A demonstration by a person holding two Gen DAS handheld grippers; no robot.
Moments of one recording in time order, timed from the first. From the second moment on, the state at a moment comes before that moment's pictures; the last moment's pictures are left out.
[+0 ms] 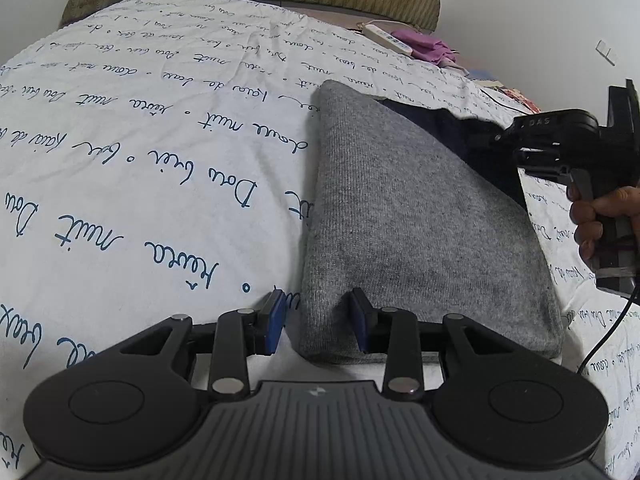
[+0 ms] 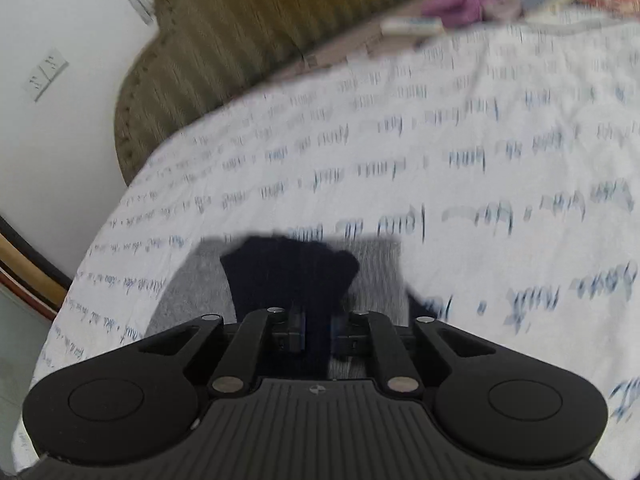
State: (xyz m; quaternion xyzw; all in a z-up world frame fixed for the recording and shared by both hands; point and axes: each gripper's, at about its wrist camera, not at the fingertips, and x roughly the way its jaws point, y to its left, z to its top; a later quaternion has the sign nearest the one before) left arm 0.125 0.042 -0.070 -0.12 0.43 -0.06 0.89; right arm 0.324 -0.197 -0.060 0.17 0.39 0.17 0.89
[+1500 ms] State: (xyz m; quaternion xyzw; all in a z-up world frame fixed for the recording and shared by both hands) left arm 0.095 0.012 -0.035 -0.06 0.36 -0.16 0.92; right arm 0.206 -0.174 -0.056 0.13 0.36 0.23 0.89
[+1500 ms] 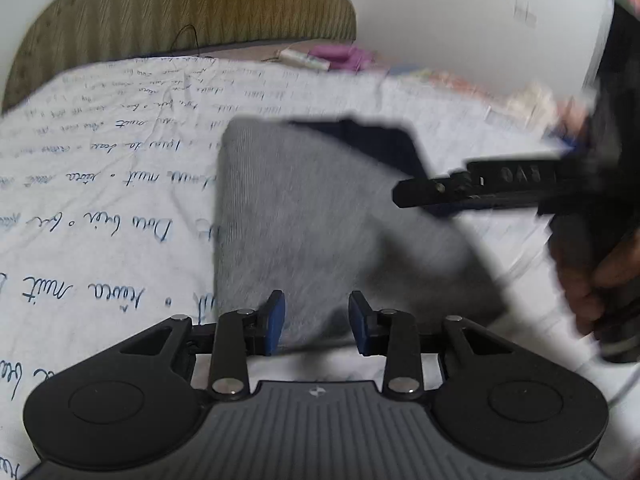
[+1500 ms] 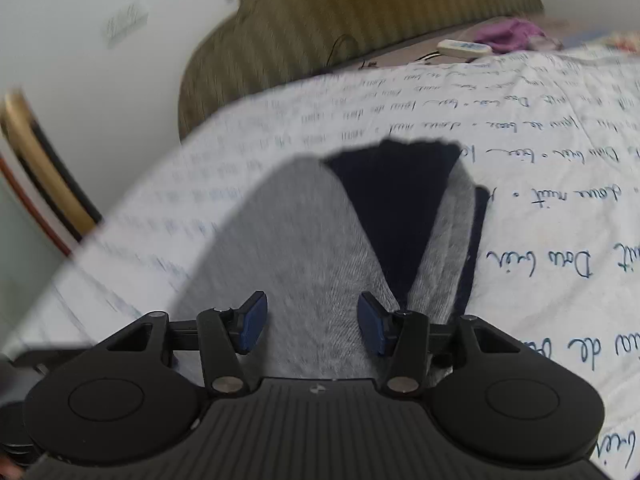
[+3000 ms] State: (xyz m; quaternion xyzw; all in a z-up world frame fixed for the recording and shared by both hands) left arm 0.097 0.055 -0.018 -0.14 0.40 -0.14 0.89; right arm 0.152 -0.280 -0.067 0.33 0.36 0.21 0.85
